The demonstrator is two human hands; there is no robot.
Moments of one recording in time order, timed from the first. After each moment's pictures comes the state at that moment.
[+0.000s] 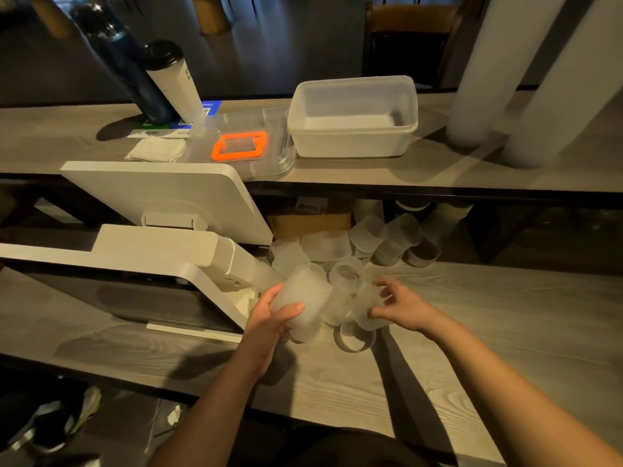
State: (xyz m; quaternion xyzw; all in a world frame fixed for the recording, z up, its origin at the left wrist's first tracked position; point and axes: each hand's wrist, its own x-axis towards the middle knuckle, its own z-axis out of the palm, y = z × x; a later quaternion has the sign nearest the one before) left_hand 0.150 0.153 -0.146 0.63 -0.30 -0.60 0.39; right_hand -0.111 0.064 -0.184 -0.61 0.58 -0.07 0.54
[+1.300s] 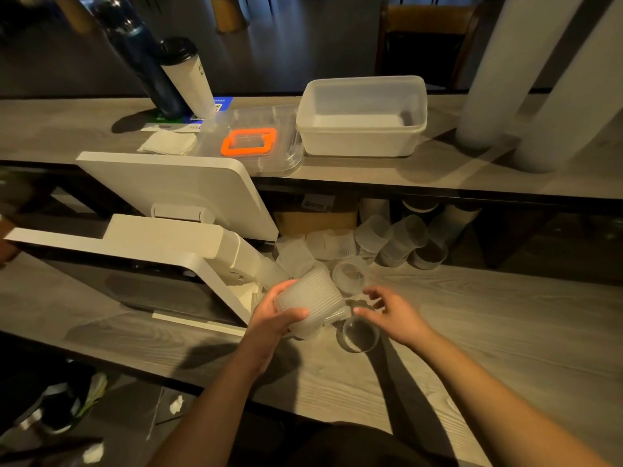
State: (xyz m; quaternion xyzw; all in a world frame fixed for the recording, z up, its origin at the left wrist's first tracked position) left_hand 0.141 0.161 -0.132 0.62 -0.33 -0.60 0.39; right_hand -0.101 0.083 -0.193 -0.67 0.55 -0.10 0.49
